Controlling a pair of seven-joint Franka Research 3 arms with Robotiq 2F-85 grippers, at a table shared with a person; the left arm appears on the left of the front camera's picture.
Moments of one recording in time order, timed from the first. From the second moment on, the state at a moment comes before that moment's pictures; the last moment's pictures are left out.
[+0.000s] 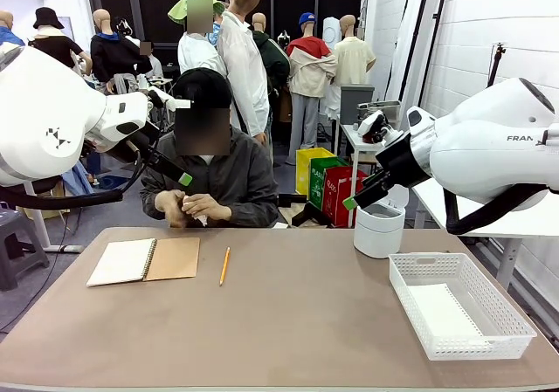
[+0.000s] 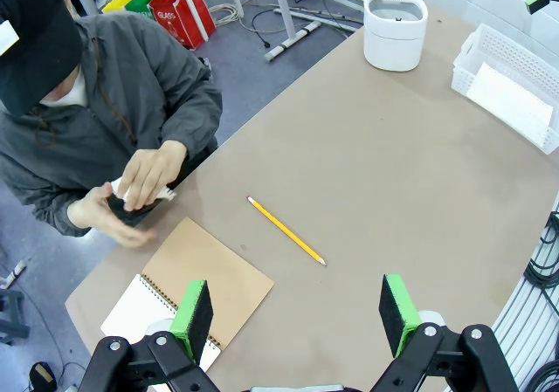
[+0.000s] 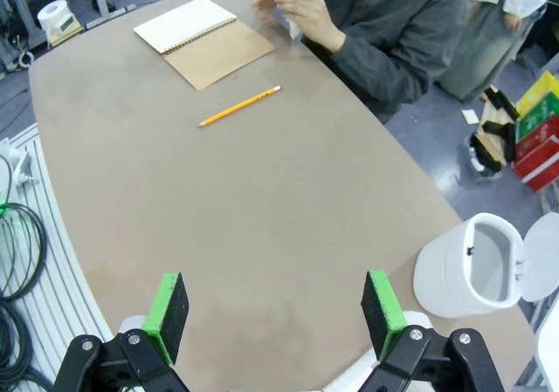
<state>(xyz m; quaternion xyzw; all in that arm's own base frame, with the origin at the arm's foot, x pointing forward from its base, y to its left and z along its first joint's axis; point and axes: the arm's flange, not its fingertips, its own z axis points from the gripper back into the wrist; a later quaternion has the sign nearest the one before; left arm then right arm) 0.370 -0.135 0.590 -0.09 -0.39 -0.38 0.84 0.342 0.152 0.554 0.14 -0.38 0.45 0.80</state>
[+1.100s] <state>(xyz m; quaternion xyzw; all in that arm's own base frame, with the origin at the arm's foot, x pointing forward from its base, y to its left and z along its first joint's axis) 0.370 -0.135 0.590 -0.09 -0.39 -0.38 0.84 0.342 0.152 0.554 0.14 -0.38 0.45 0.80</state>
